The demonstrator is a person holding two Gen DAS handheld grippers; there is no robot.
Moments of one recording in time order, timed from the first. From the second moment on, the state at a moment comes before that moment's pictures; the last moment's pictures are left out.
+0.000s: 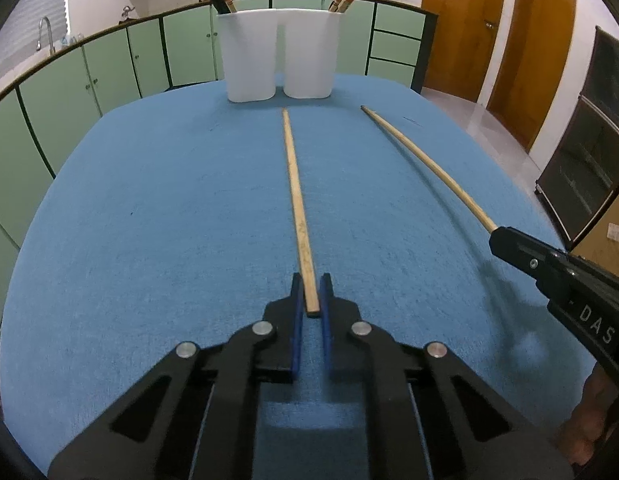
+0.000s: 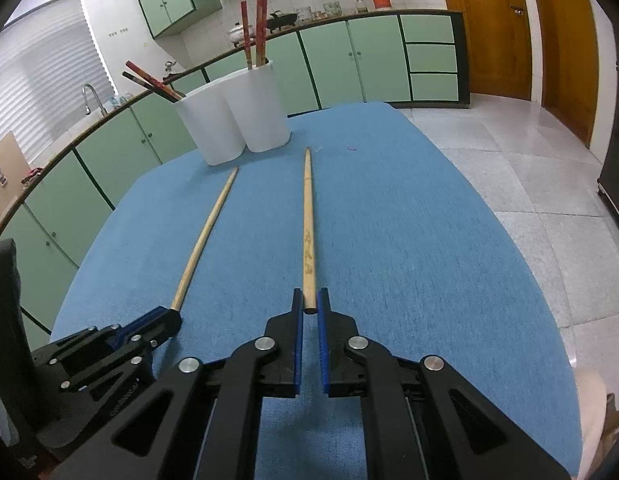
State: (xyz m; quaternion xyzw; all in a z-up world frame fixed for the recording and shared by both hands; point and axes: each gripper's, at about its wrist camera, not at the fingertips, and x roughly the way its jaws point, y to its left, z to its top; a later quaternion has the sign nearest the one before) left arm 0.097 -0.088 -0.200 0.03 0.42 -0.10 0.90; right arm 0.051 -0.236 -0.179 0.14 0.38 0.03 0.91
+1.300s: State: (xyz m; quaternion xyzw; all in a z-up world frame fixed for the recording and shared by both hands) left arm 0.109 -0.061 0.009 0.00 0.20 -0.13 0.97; right arm 0.084 -0.240 0.015 0.07 0.21 0.13 0.97
